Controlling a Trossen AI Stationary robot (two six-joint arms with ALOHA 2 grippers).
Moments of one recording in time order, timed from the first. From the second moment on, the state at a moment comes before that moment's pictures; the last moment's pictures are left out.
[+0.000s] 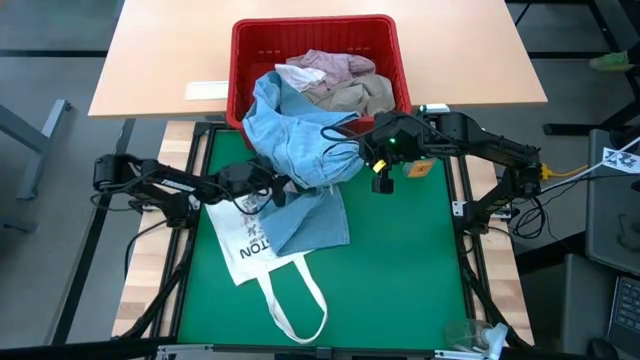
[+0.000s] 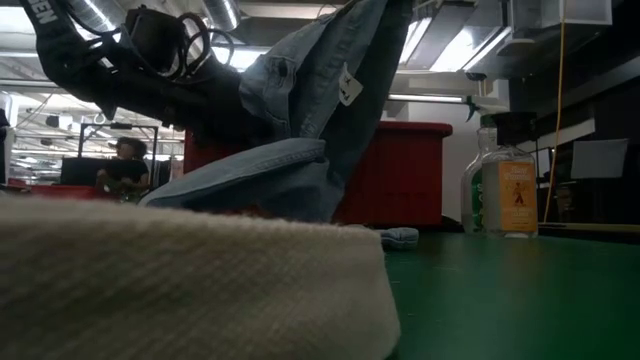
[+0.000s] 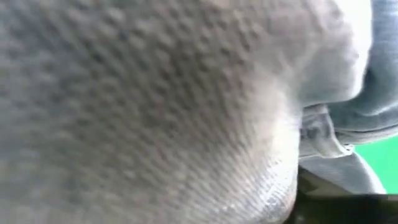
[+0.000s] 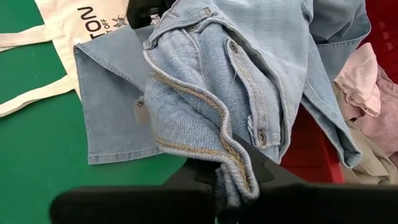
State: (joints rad) left arm 0.24 1.34 0.33 0.83 -0.25 -0.17; right arm -0.10 1.59 1.95 -1.23 0.15 -0.21
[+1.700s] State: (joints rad) left arm -0.29 0.64 0.78 0.03 -0.43 -0.18; right arm -0.22 1.63 1.95 -0.79 -0.21 -0.34
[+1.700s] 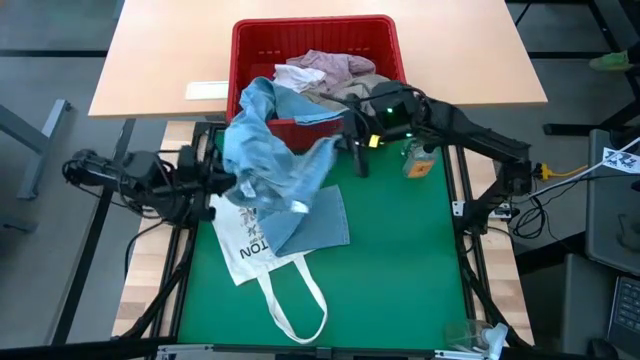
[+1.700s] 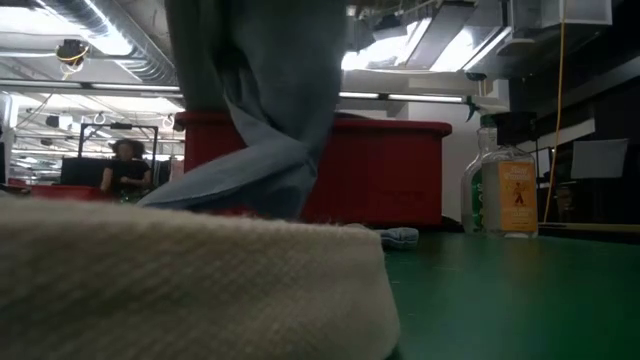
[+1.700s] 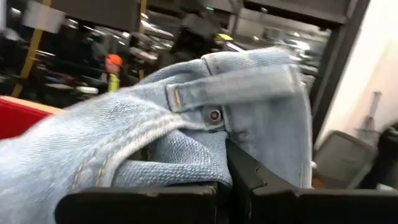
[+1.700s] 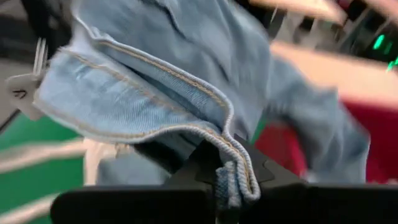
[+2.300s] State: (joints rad) left arm -0.40 1.10 0.84 0.07 -0.43 -0.49; right arm -0.22 1.56 1.95 -1.50 -0.08 -0.29
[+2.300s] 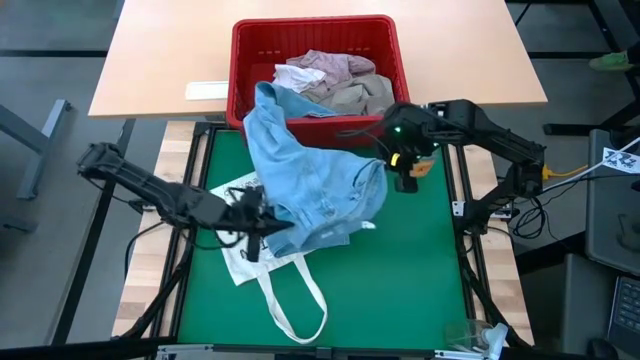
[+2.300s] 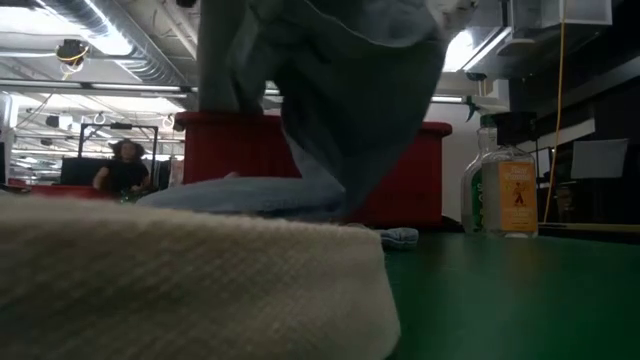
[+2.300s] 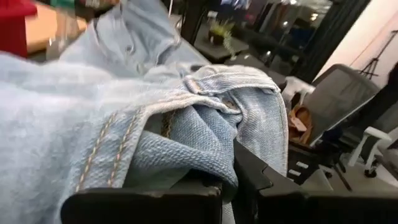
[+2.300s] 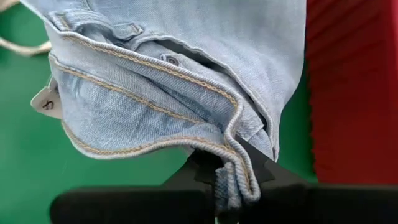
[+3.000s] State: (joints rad) left arm -0.47 1.53 0.84 0.52 -0.37 -0.74; right arm 0.00 1.38 1.54 -1.45 -0.06 -0.22
